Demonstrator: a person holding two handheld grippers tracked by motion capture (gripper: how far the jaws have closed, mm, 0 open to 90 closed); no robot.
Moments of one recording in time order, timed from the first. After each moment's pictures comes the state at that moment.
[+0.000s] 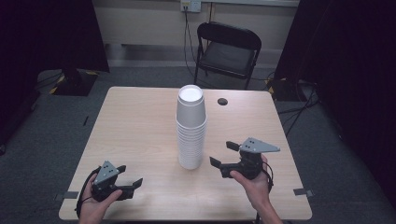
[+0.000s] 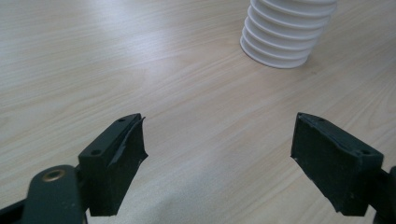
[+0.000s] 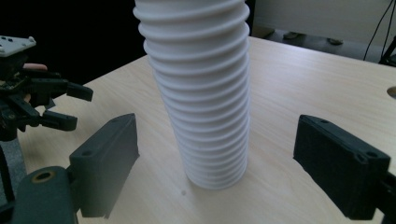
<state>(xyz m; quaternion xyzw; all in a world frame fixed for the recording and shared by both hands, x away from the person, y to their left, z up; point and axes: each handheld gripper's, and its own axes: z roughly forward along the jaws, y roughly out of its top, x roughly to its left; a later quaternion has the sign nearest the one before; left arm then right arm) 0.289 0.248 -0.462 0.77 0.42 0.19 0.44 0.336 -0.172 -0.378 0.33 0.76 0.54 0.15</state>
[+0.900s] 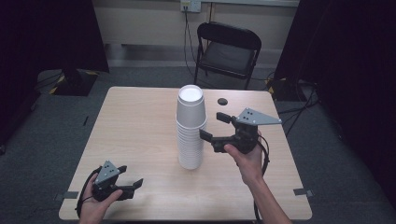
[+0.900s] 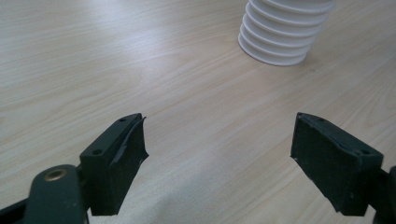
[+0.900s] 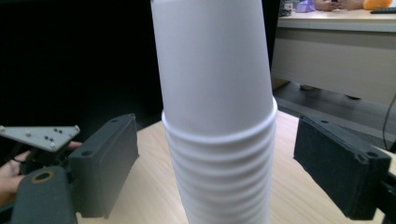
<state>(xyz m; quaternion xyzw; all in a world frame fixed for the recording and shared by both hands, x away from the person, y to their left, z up) 0.290 0.248 -0.463 0.77 0.42 0.19 0.44 0.364 -0.143 -0.300 0.28 0.72 0.61 0.15</state>
